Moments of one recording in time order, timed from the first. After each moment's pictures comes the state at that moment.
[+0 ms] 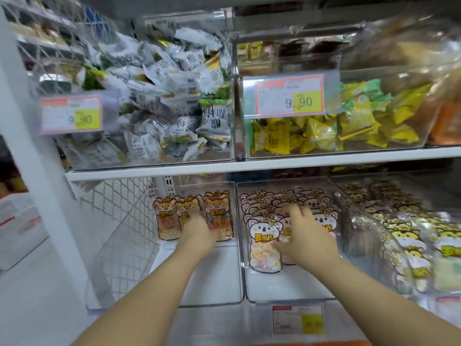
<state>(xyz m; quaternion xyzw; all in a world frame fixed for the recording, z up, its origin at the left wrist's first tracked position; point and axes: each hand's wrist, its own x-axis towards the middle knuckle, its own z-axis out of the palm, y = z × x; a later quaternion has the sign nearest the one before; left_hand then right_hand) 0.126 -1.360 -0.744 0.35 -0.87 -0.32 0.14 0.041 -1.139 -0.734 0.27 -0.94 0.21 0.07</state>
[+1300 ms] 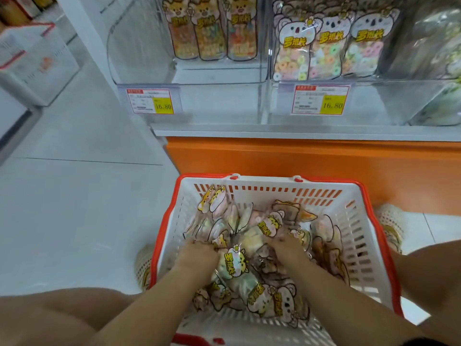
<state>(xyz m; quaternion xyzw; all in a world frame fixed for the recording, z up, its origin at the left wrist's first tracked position) 0.422 -1.205 -0.978 0.10 -0.90 0.07 -0.42 0.282 -1.037 -1.024 -0.05 -0.81 0.40 -0.43</state>
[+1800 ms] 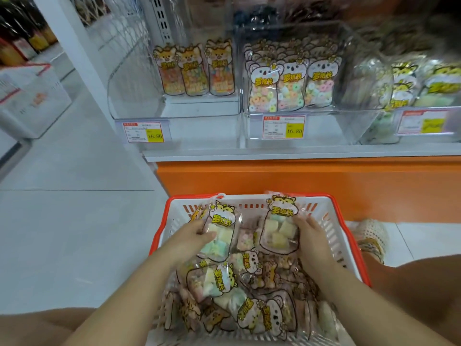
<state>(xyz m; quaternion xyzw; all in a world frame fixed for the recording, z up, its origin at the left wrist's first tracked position) 0.389 -1.232 -0.916 0.34 -0.76 -0.54 -0.12 0.245 -1.001 -0.943 -0.11 -0.71 0.65 -0.27</state>
